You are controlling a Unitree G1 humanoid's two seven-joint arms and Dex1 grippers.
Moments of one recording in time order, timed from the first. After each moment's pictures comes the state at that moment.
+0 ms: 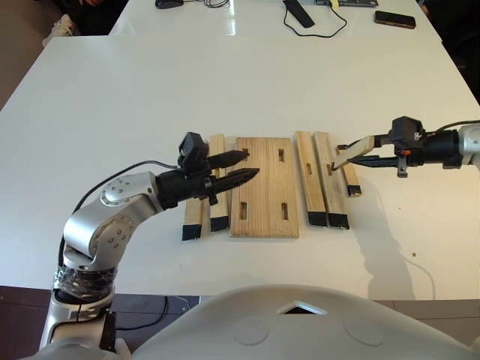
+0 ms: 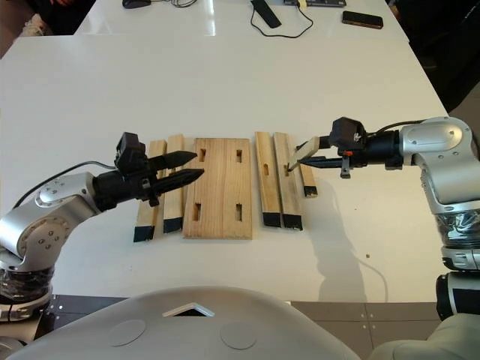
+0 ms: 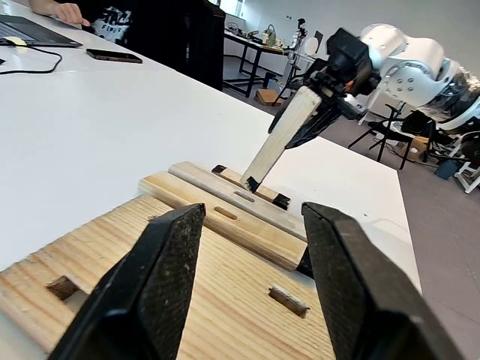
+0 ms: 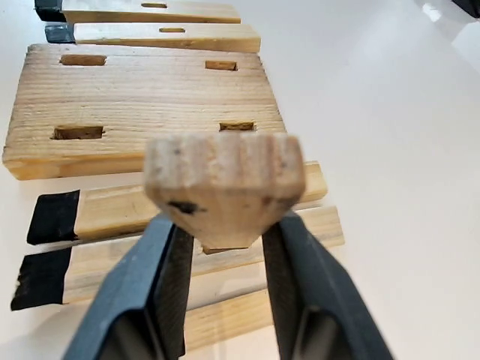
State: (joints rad) left arm 0.03 0.58 0.00 -0.58 -0.84 0.72 -0.74; right arm -0.25 -0.98 0.11 0.02 0.31 0.11 1.31
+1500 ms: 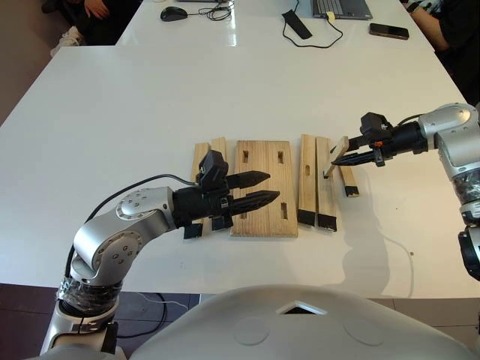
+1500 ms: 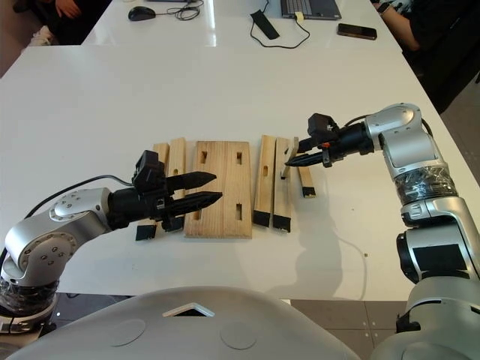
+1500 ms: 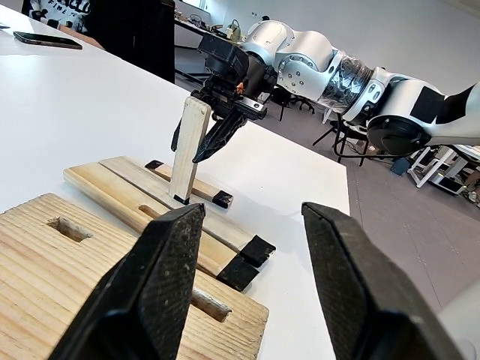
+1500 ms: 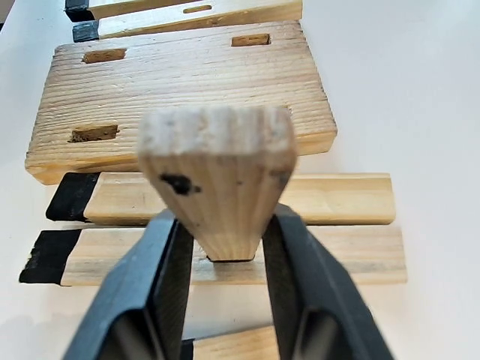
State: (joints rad) left arm 0.06 0.58 -0.06 -0.66 -0.94 0.79 -0.68; right arm -0.58 -0.80 0.33 0.48 0.23 0.16 1.51
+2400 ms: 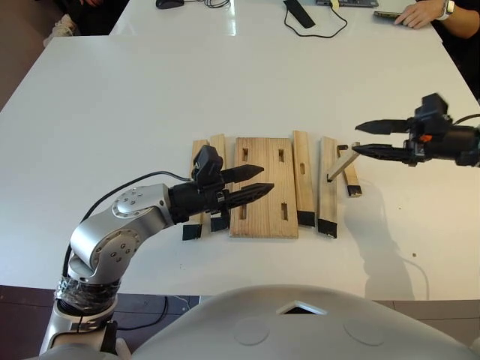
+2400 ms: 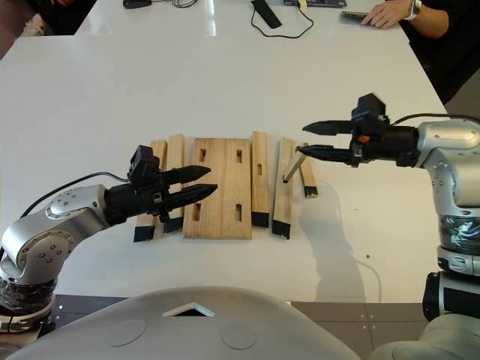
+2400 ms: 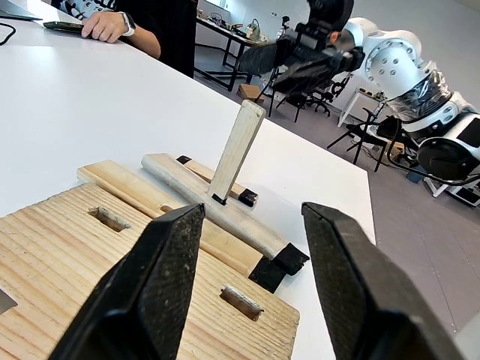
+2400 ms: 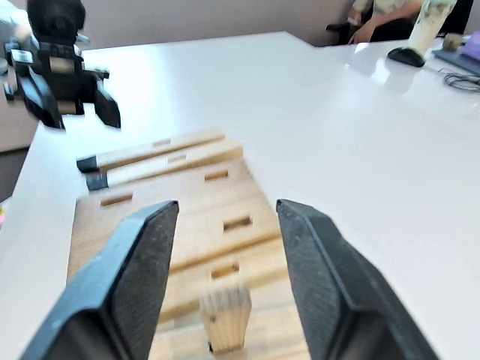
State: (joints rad) left arm 0.06 0.58 -0.04 -0.65 -0.92 0.77 -0.66; right arm -0.25 -0.89 -0.21 -0.14 0.65 0.57 1.27
